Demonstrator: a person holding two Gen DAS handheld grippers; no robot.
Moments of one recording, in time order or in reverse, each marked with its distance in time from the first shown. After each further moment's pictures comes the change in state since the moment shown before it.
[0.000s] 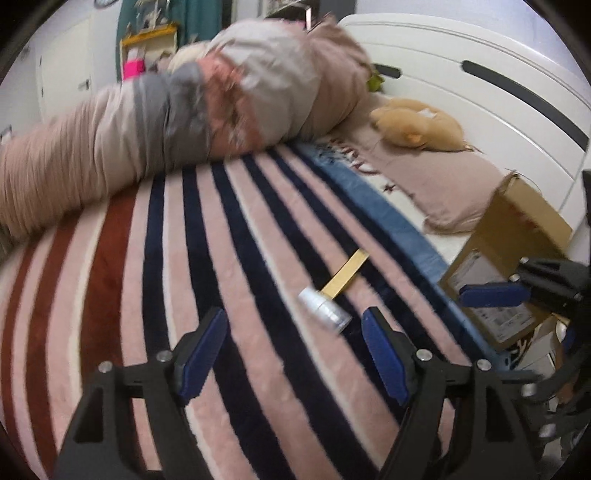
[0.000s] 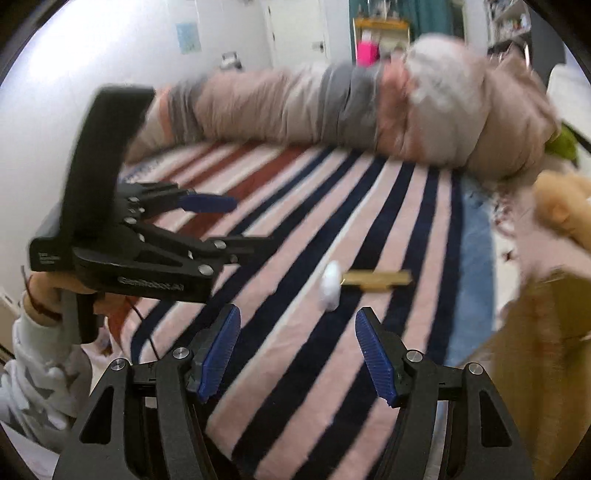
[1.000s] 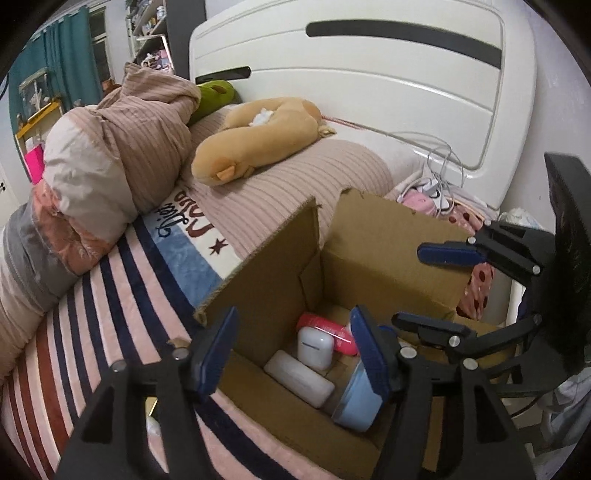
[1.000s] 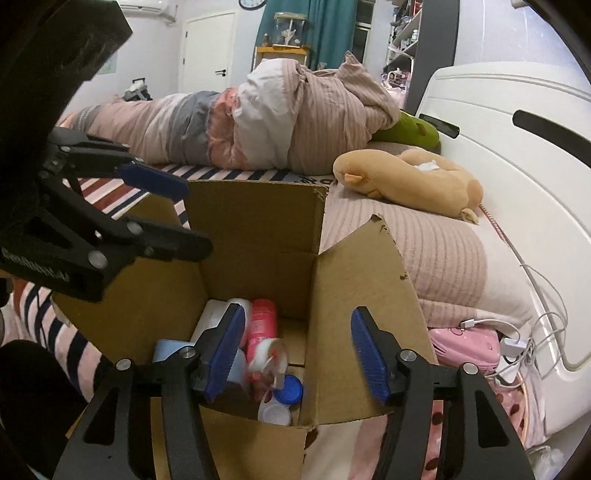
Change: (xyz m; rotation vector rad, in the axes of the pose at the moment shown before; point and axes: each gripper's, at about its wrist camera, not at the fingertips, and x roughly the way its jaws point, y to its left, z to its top) left arm 0.005 -0.271 0.089 0.386 -0.004 -0.148; right arm -0.156 -0.171 -0.101 0.085 -0.149 -0.417
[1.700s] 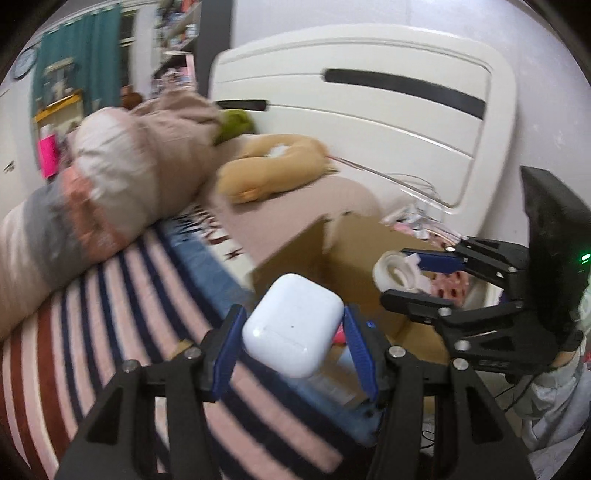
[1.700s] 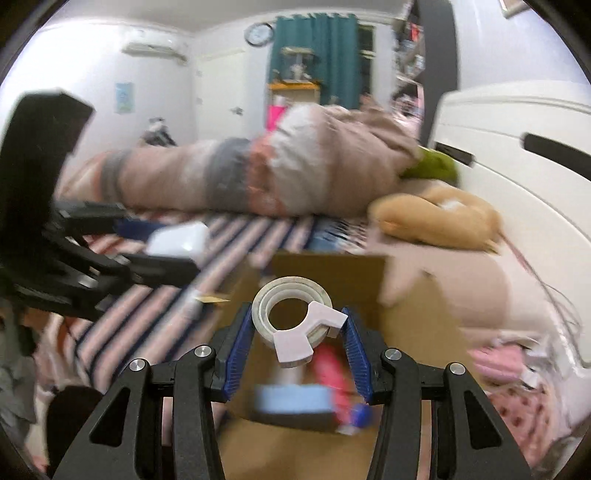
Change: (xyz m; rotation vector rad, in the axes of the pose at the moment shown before) left arm -0.071 0.022 -0.033 -0.067 -0.131 -0.060; right arm -0.044 0.044 0.026 0.057 -0.125 0.069
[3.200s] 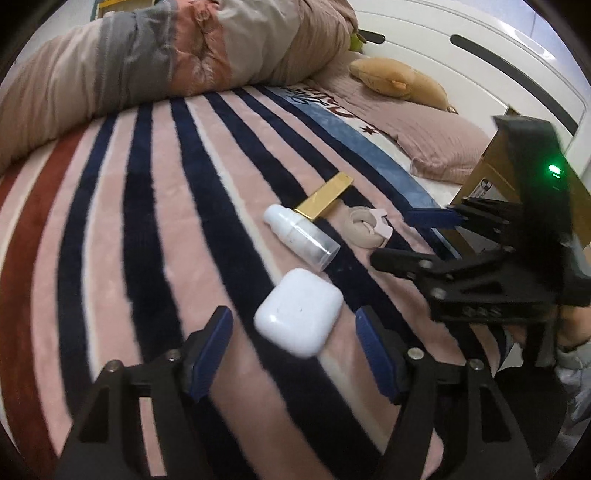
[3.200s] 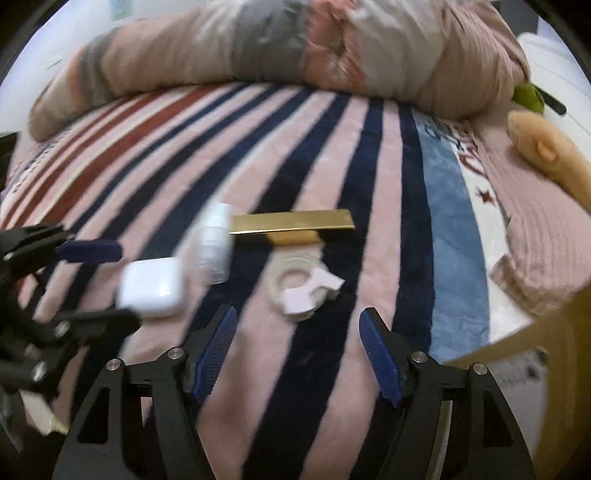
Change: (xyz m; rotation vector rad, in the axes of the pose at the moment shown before) left arm 0.061 0.192 -0.195 -0.323 0.196 0.054; right arm 0.242 0.136 -0.020 -0.067 0.411 0.073
